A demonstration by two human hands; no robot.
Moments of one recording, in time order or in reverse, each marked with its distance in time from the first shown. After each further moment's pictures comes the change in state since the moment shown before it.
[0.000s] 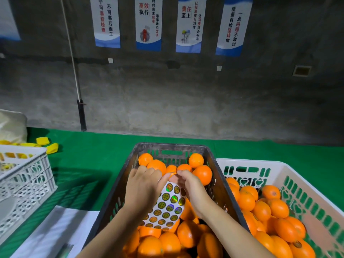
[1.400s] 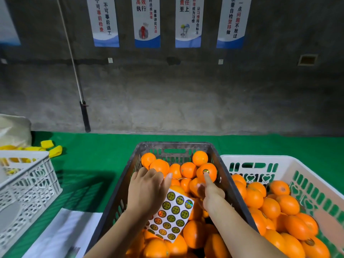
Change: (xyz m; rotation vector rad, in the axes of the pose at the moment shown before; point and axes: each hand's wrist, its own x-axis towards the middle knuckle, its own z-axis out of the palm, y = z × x) left_hand 0.003 0.006 -0.011 -0.141 -0.181 -0.126; right_hand 0.063 0.048 -0.044 0.441 0.822 0.416
